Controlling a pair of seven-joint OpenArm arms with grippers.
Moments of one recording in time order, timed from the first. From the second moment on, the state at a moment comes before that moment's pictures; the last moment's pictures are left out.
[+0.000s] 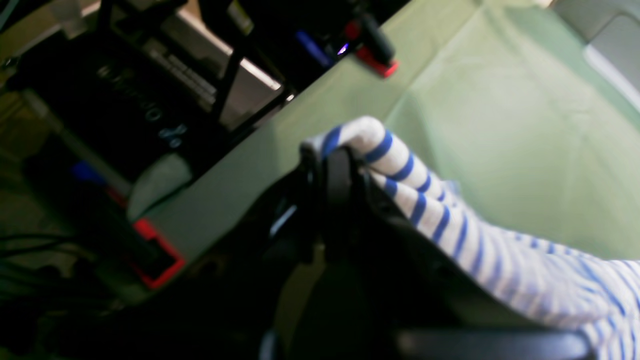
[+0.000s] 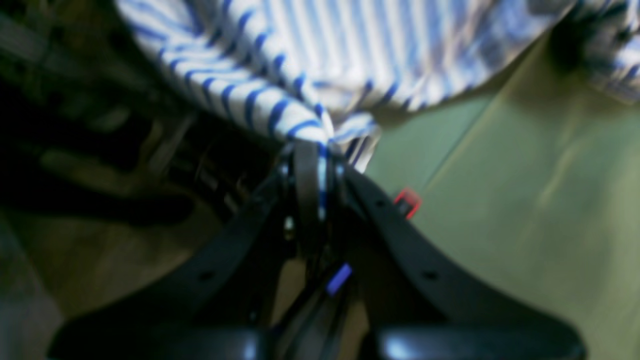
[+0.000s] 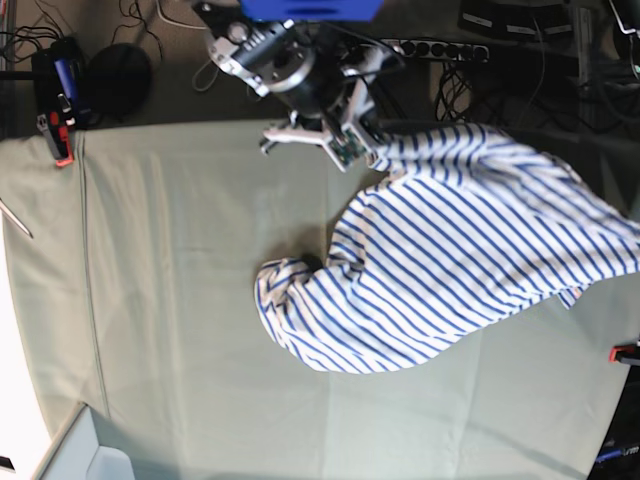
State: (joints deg) left arm 15.6 -28.7 -31.4 79.1 -45.5 -0.1 11.7; right arm -22.3 5.6 -38.9 112.2 -0.5 0.4 -39.6
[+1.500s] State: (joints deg) left arm 21.1 -4.1 -33.6 83.6 -45.5 0.6 21.5; right arm 13.7 9.7 -30.2 69.2 -0.1 0.1 -29.6
